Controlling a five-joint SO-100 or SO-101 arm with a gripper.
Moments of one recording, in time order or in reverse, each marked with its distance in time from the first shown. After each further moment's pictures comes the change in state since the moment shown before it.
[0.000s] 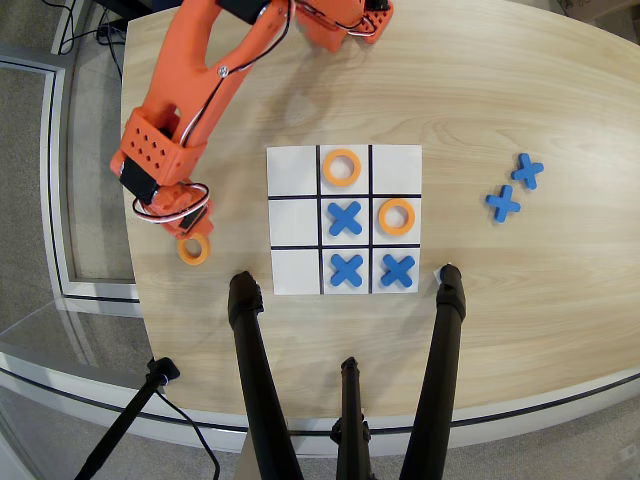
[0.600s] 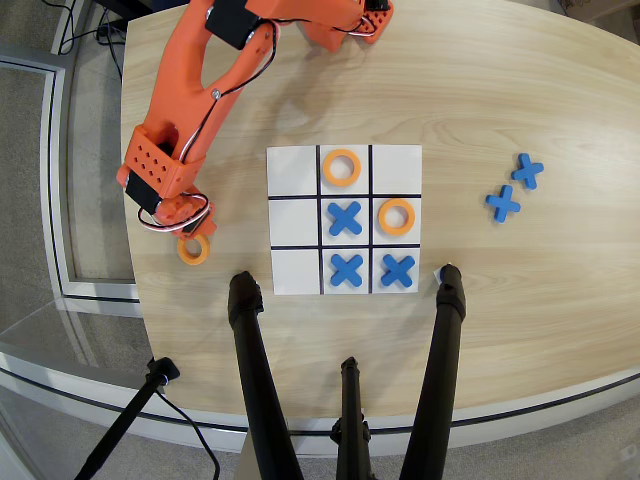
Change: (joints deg) arm 0.1 -7.0 -4.4 0.1 0.0
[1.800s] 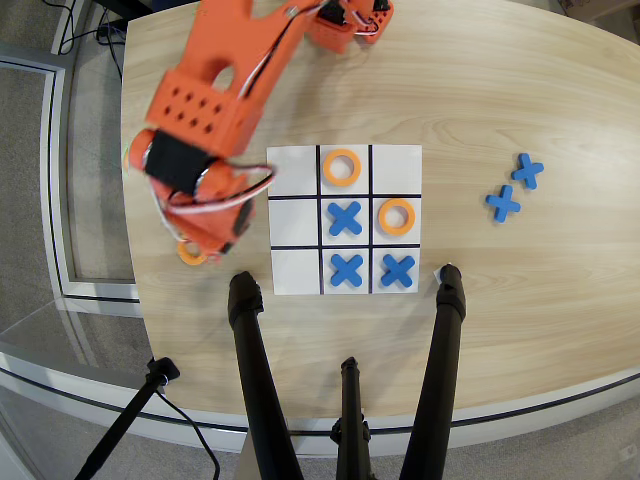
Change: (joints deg) arm -14.6 34.5 15.8 7.5 9.4
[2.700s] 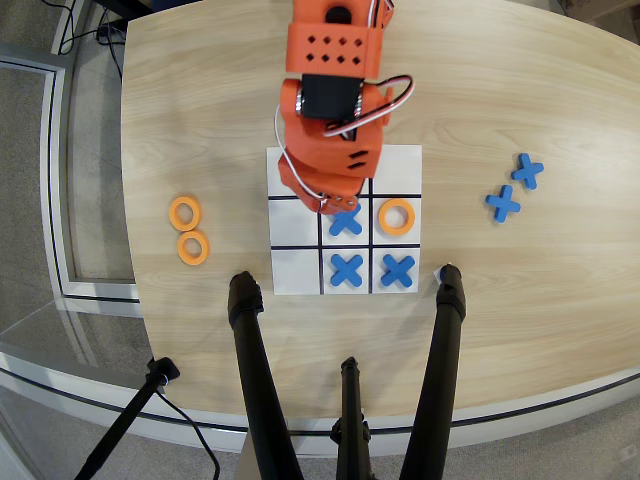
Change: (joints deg) arm -18.5 16.9 38.4 -22.8 -0.5
